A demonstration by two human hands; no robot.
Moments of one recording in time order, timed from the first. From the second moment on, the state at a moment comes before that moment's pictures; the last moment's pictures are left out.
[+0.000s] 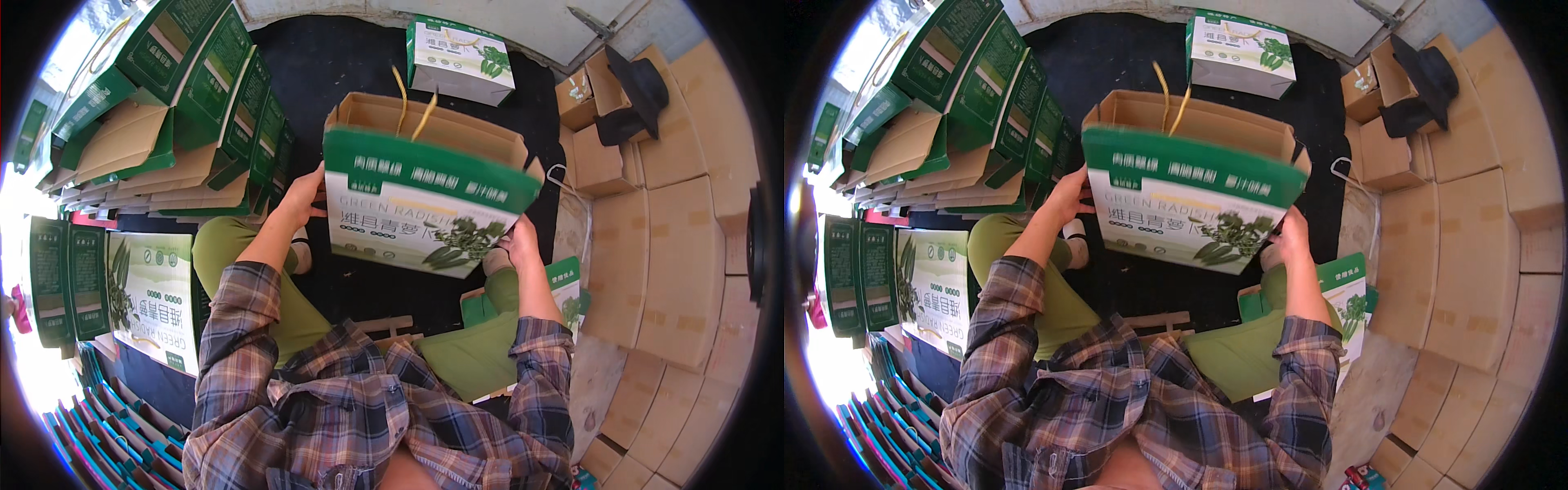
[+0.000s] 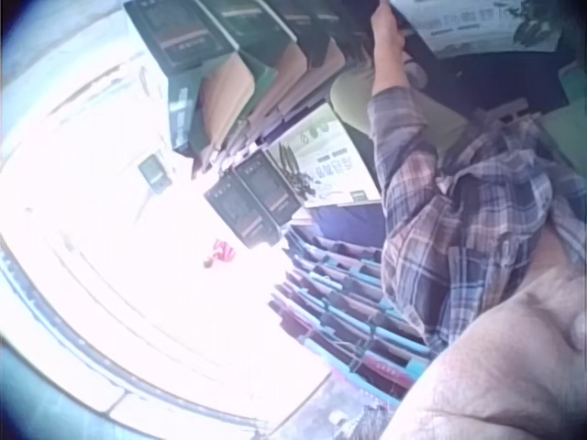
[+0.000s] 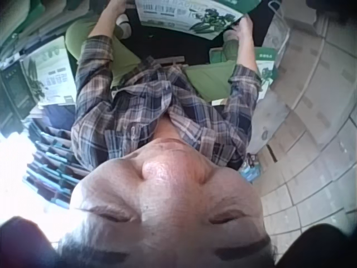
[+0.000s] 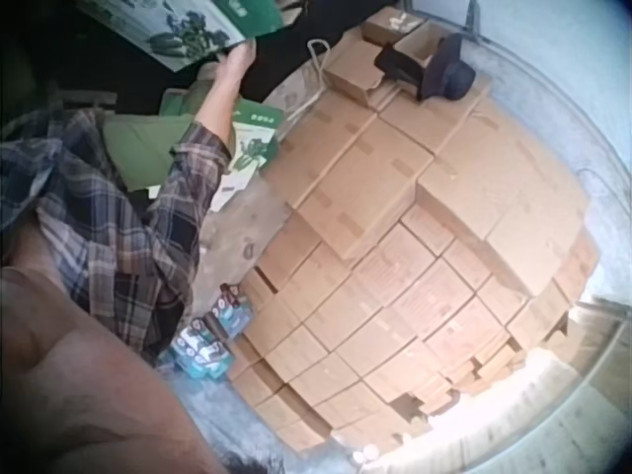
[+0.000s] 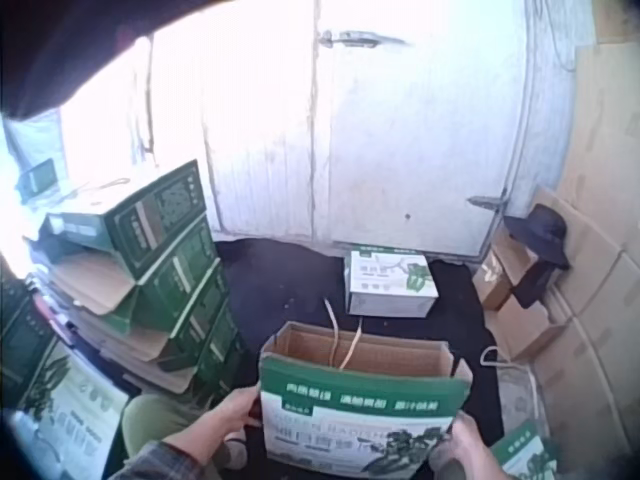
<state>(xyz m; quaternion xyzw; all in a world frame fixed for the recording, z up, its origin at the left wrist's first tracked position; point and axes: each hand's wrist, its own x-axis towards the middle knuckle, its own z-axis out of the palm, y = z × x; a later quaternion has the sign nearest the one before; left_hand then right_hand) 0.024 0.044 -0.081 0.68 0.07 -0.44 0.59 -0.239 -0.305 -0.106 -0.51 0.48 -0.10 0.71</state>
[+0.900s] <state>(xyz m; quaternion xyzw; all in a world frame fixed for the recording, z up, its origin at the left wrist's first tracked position) 0.018 -0.029 -0.038 0.88 -0.39 0.15 0.23 -0.208 -0.270 -0.059 -0.69 0.34 -0.10 0.64</state>
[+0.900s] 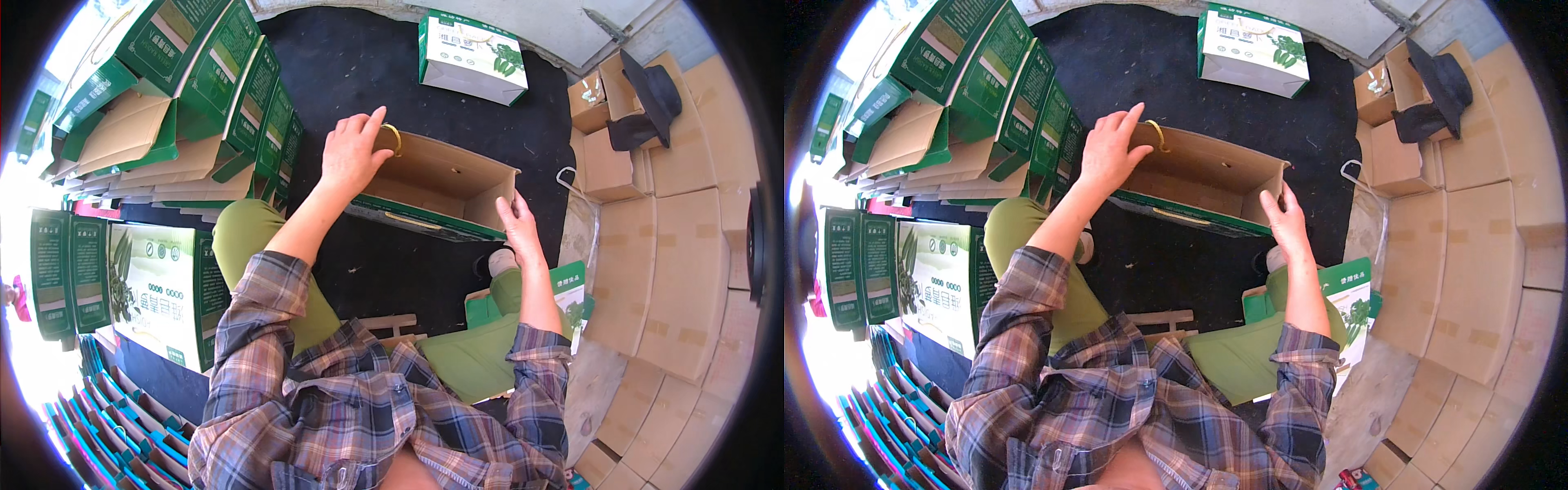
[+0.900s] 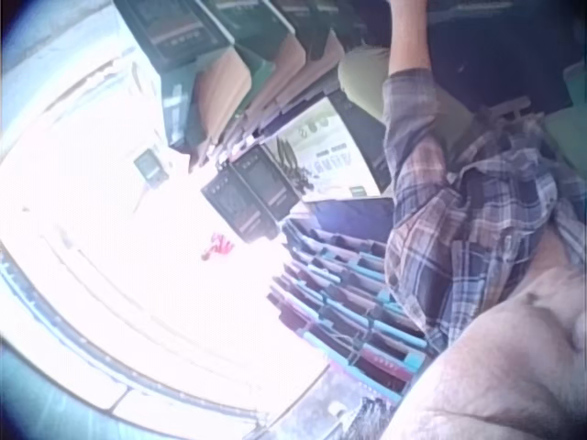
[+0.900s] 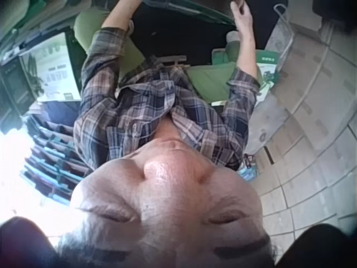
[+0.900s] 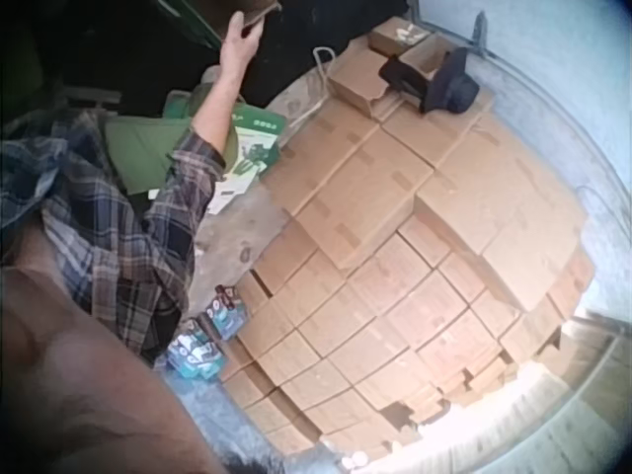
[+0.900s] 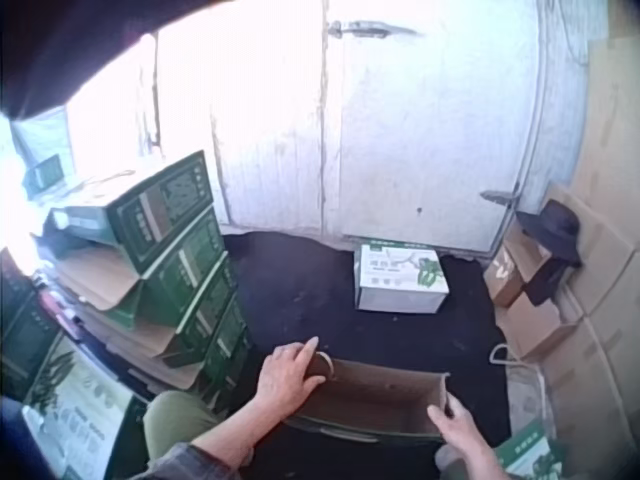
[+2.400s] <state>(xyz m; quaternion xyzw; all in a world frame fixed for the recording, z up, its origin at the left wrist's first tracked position) 0.051 0.026 -0.071 0.82 -0.27 -0.35 0.35 -0.189 -0.283 -0.064 -0.72 0.35 0.04 0.60</state>
